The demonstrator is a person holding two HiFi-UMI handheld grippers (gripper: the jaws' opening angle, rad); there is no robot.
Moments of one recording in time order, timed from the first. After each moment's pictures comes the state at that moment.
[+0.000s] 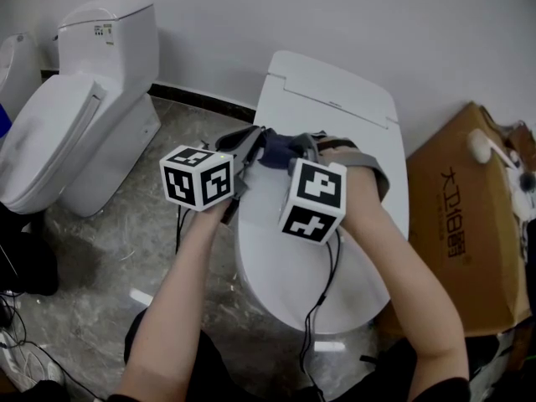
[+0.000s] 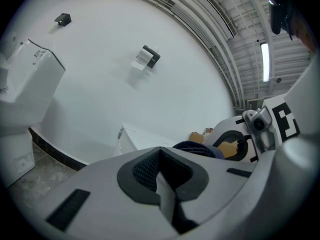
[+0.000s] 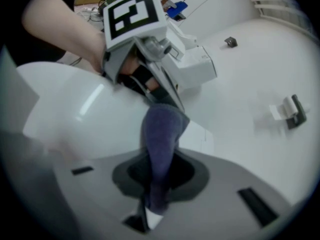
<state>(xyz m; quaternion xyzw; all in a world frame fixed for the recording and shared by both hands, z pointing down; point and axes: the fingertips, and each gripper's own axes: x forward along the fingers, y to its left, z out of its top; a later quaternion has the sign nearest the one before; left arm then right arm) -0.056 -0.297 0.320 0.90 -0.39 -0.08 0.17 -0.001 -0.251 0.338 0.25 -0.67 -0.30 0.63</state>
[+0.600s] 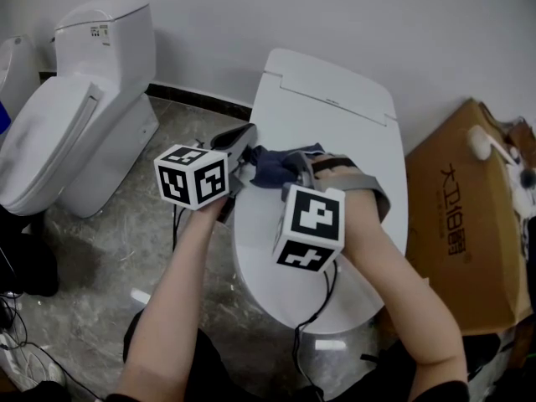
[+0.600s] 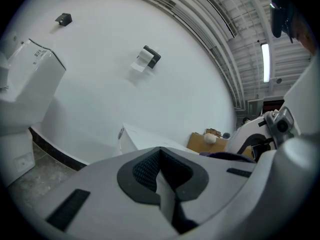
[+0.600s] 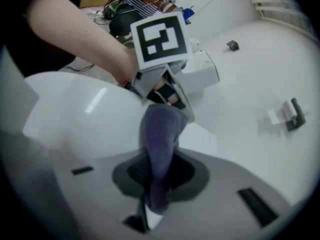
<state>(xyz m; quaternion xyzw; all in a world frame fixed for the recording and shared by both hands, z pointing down) -0.057 -0.298 0.321 0.90 -0.39 -0.08 0.18 -0.005 -0.210 0.338 0.24 -0.68 -0.31 0.62</state>
